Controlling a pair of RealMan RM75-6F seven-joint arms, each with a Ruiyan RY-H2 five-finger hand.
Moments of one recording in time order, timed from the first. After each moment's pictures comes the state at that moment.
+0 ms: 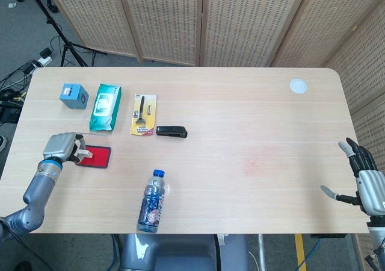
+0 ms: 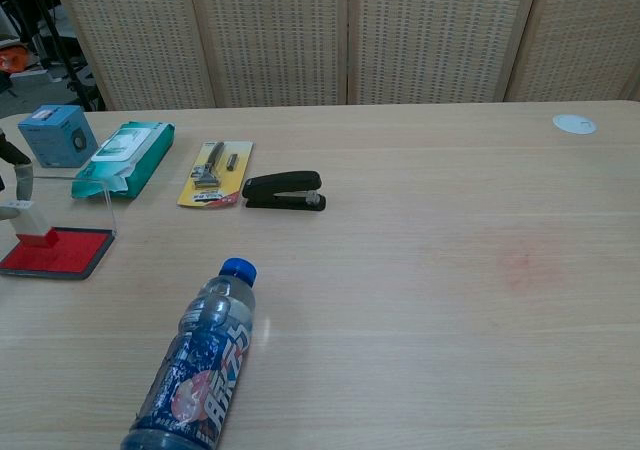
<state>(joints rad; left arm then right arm) -0.67 -1.26 -0.13 -1.48 0.63 0.79 0.39 0.13 -1.08 0.09 -1.50 -1.54 1.48 0.42</state>
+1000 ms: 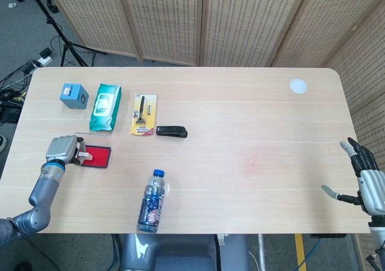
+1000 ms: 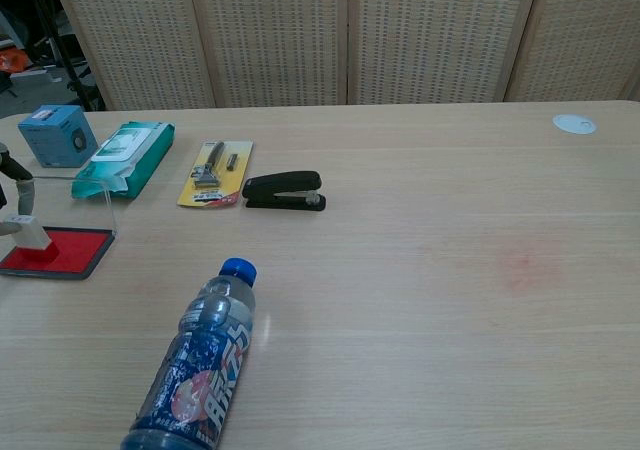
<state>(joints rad) -0.68 -1.33 -0.09 -1.41 0.62 0.84 0.40 0.13 -1.08 0.09 -1.49 -1.54 1.48 0.44</state>
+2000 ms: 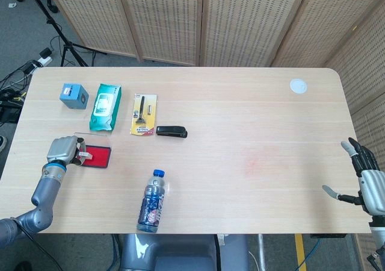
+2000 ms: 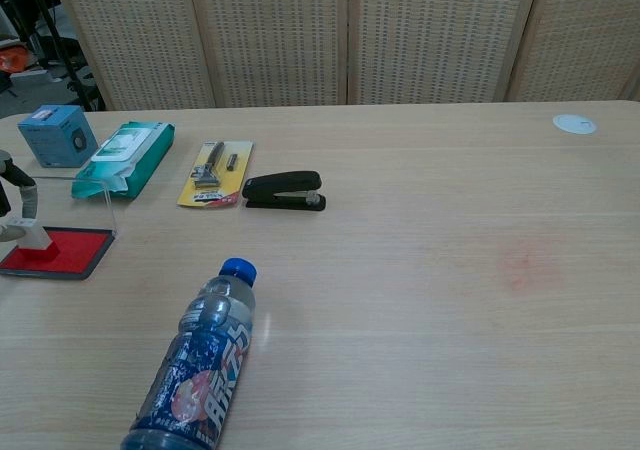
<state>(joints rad) -0.67 -1.38 -0.09 -1.34 0.63 0.83 0.36 0.13 -1.08 0.09 -1.49 -1.53 1.48 0.45</state>
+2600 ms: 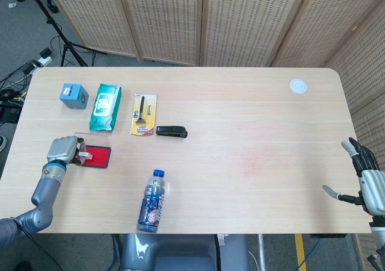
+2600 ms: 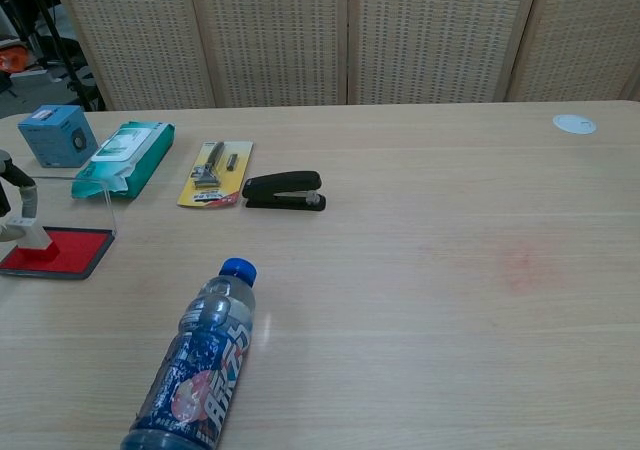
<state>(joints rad) -0.67 -1.38 -0.10 -1.35 0.63 0.83 0.37 0.13 -1.08 0.09 -1.49 -1.53 1.48 0.46</state>
